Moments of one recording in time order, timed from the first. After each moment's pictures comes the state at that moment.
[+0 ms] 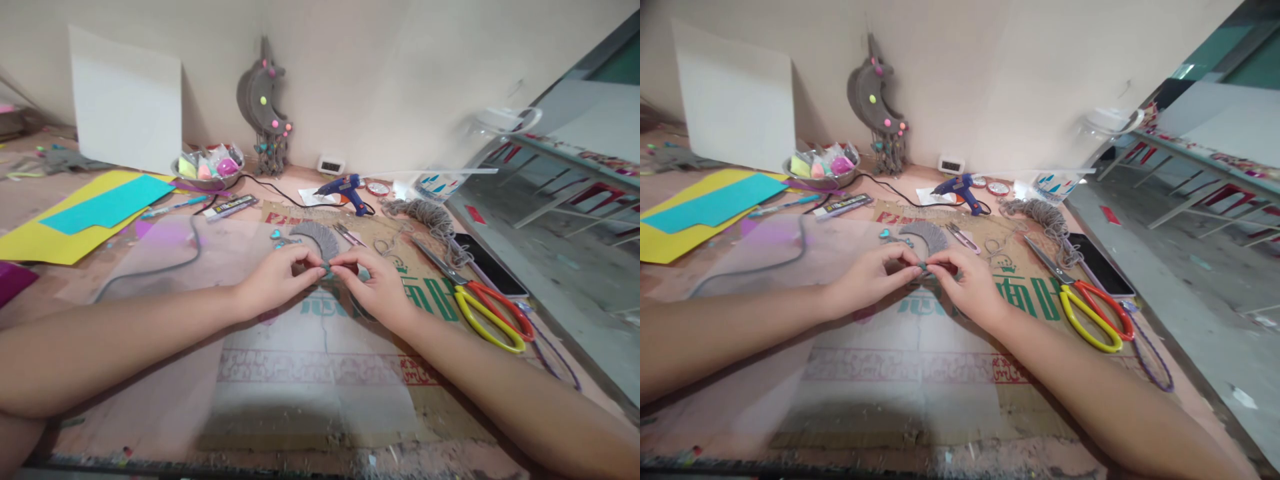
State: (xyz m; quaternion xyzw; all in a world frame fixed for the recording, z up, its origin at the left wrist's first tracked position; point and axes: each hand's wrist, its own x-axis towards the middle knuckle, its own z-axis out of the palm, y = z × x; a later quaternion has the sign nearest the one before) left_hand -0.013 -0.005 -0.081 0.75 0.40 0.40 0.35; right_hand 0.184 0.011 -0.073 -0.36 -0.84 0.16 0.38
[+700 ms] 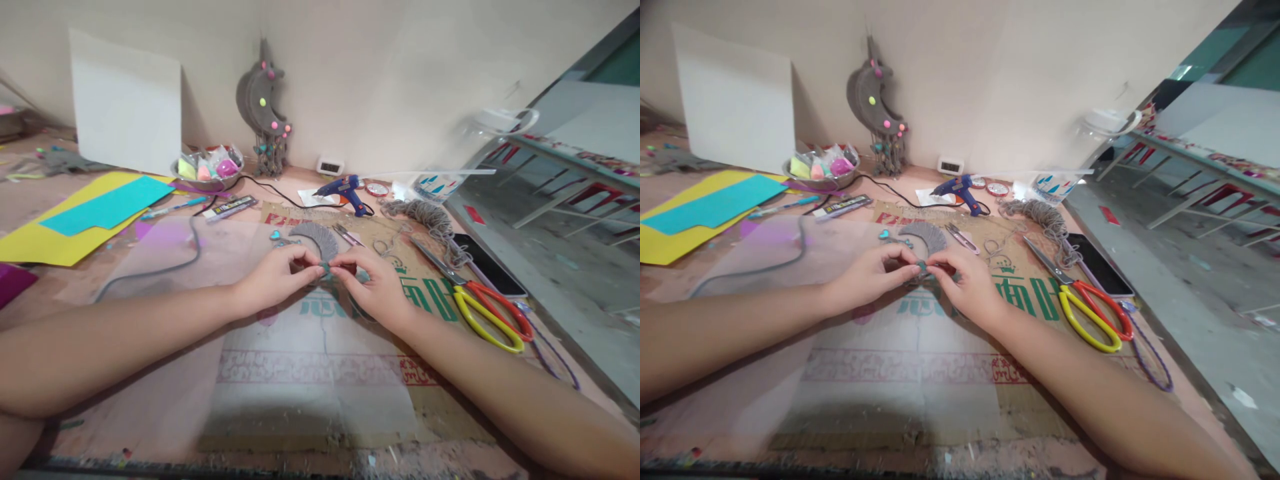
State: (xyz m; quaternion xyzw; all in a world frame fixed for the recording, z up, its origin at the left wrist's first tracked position) left_hand -0.013 -0.002 -0.083 0.70 0.40 0.40 0.43; right_hand 0.187 0.013 -0.075 -0.33 -0.86 0.12 0.37
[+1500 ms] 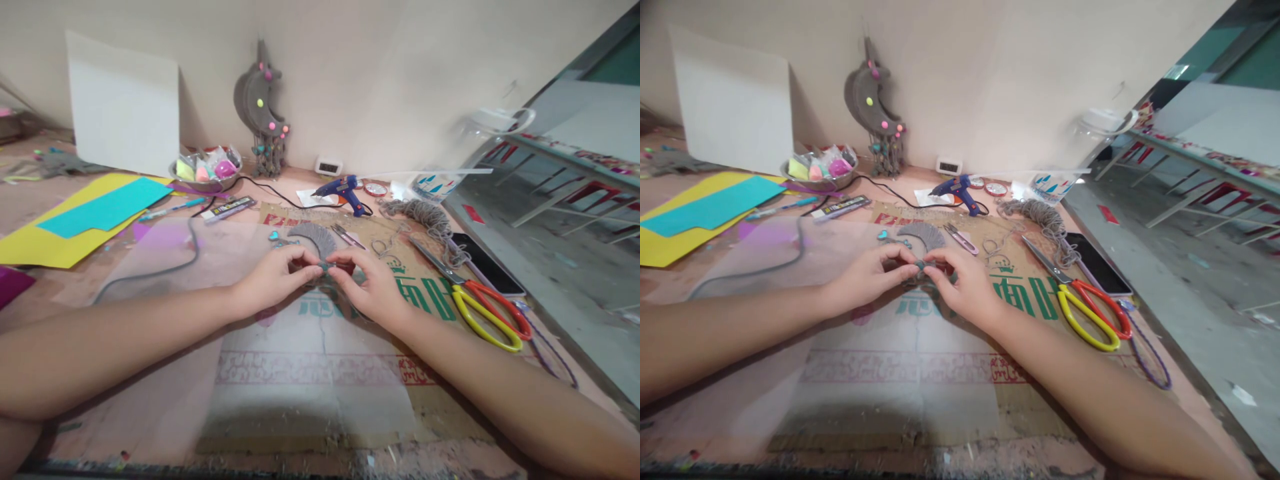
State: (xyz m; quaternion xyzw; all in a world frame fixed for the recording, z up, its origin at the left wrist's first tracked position) left_hand -0.014 0.001 -0.089 0.71 0.39 0.41 0.43; right_hand 0.186 0.012 -0.077 -0.35 -0.85 0.14 0.36
